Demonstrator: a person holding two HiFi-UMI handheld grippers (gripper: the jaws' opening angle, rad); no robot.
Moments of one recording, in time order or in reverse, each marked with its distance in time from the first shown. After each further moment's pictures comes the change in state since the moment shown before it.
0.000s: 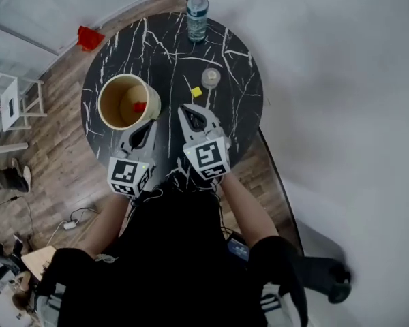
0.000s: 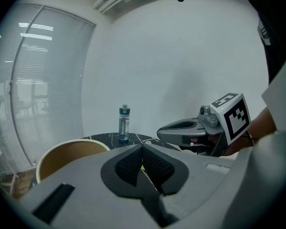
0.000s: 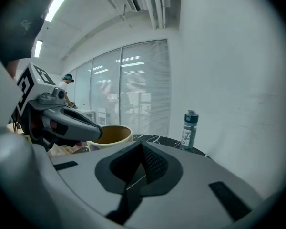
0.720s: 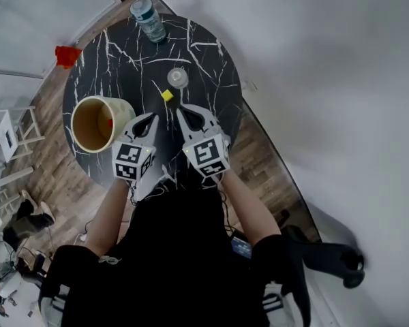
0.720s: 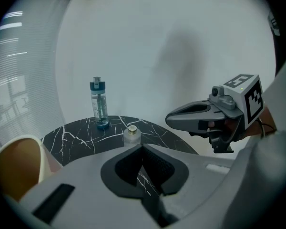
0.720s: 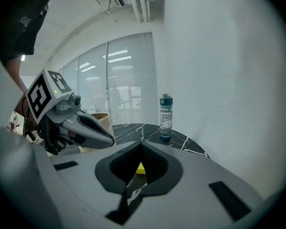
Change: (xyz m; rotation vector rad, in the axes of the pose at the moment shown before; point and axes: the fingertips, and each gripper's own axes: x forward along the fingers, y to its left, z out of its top) left arm 0.122 -0.051 -0.043 0.096 0.267 -0.153; right arm -0.033 -0.087 -0.068 0.105 0.075 -0.090
